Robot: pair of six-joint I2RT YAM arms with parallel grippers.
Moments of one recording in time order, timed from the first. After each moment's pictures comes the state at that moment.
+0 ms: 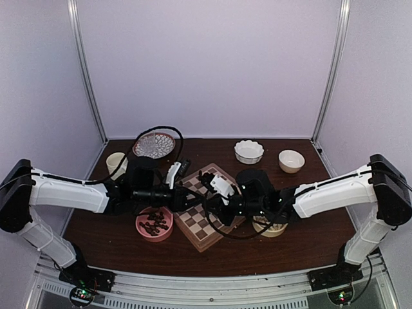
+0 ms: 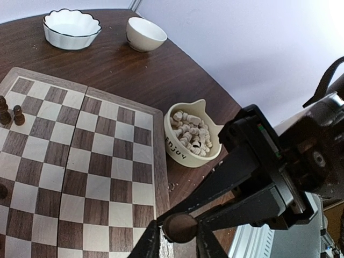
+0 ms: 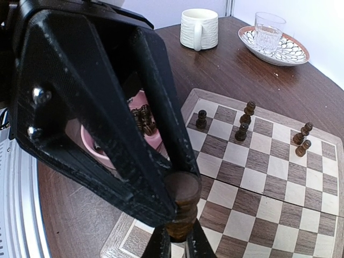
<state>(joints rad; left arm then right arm) -0.88 1.47 0.74 0.33 0.39 -0.46 1.05 1.62 0.87 0.28 -0.07 0.02</state>
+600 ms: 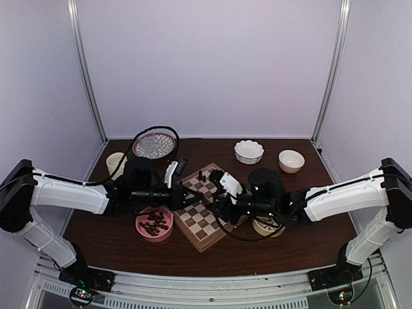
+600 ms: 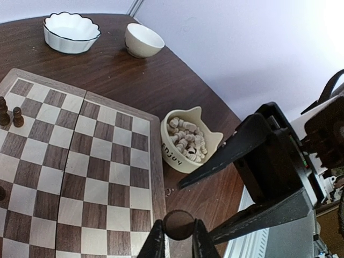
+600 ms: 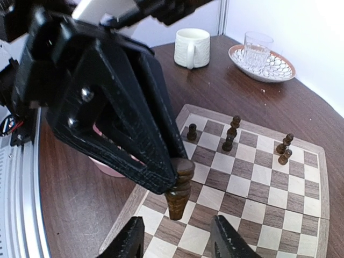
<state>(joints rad) -0.86 1.47 0.72 0.40 0.42 -0.50 1.05 1.54 0.80 0.34 -0.03 0.00</state>
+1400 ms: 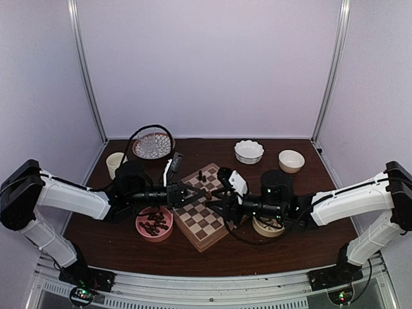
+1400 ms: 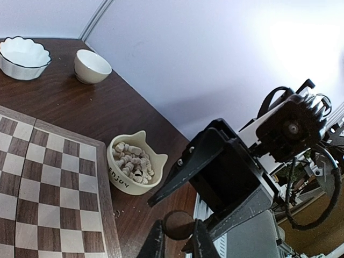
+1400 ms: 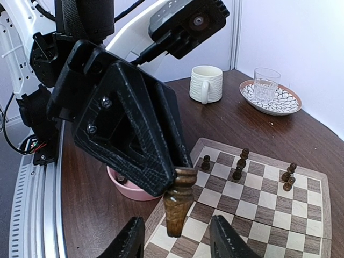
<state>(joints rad) -0.84 1.50 0.62 0.81 0.58 -0.68 1.05 1.47 0.69 0.55 -0.11 0.01</state>
